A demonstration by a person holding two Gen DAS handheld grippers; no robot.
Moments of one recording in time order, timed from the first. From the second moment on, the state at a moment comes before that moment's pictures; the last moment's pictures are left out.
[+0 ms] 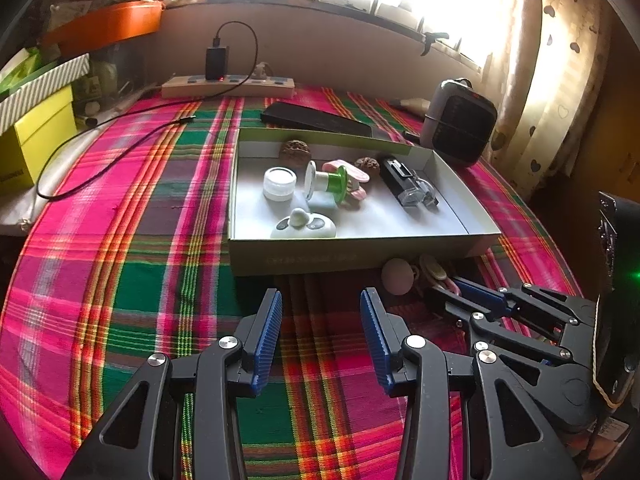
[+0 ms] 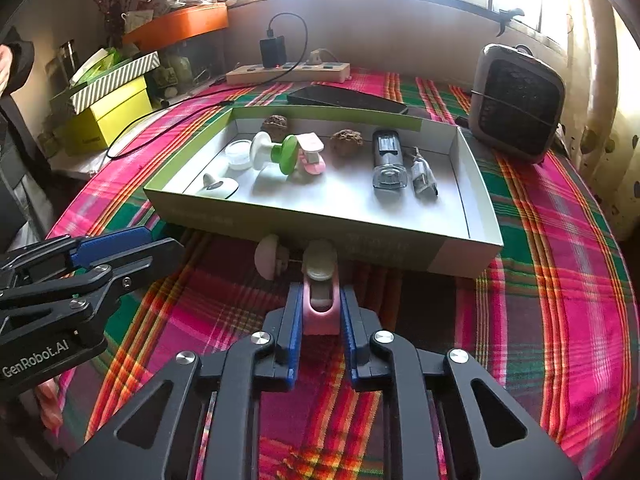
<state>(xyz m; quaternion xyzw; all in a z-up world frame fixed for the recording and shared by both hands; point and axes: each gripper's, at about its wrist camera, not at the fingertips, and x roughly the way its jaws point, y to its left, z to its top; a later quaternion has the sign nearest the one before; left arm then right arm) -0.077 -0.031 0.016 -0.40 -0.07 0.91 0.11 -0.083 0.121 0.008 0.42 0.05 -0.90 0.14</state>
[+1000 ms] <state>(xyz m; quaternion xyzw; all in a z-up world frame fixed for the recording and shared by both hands) -0.109 0.030 0.004 -0.43 -0.03 0.89 0.16 -0.069 0.197 0.012 0.41 0.00 -0.91 0.08</state>
